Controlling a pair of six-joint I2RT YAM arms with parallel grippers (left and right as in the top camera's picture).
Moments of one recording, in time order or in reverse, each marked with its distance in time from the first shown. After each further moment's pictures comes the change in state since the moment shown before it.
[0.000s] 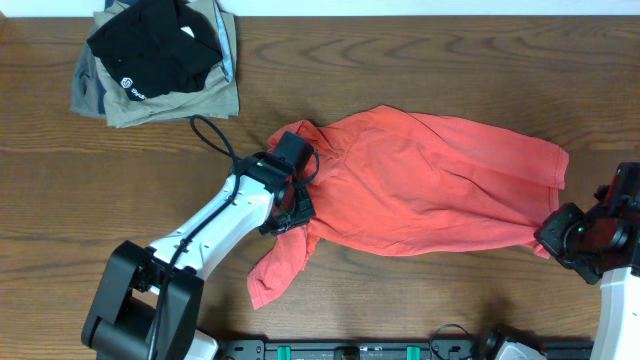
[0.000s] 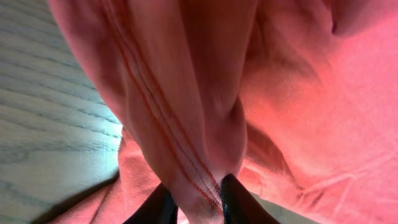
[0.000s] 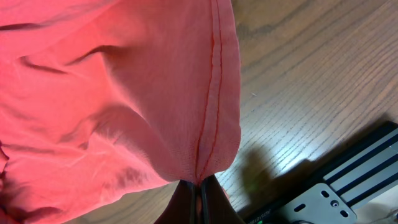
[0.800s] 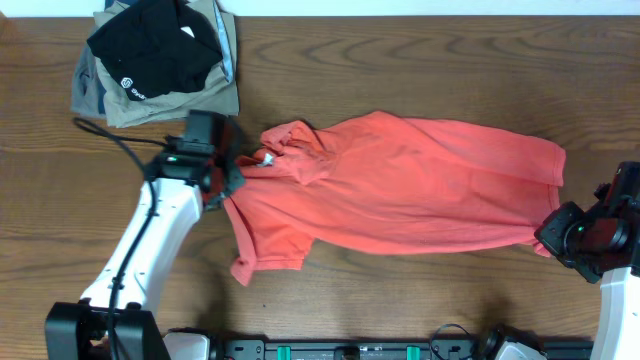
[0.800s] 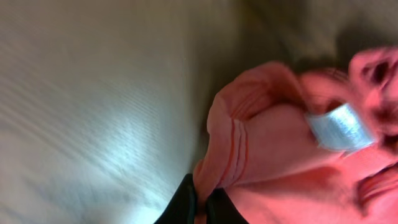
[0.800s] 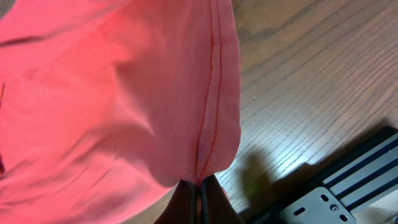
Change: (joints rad) left arm 0.377 -0.179 0.001 0.028 -0.232 0.158; right arm 0.000 0.000 0.000 0.010 0.001 -0.010
